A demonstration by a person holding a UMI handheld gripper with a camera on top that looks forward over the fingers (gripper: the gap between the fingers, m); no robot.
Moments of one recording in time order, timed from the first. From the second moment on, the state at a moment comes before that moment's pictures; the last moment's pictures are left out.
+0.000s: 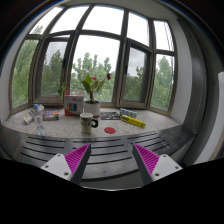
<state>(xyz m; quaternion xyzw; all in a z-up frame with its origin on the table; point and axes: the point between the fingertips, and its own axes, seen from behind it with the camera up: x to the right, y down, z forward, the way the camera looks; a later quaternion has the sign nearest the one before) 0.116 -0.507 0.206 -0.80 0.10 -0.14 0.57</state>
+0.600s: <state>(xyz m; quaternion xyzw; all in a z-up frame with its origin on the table) -0.093 -0.464 0.095 -0.84 0.00 -0.06 0.54</state>
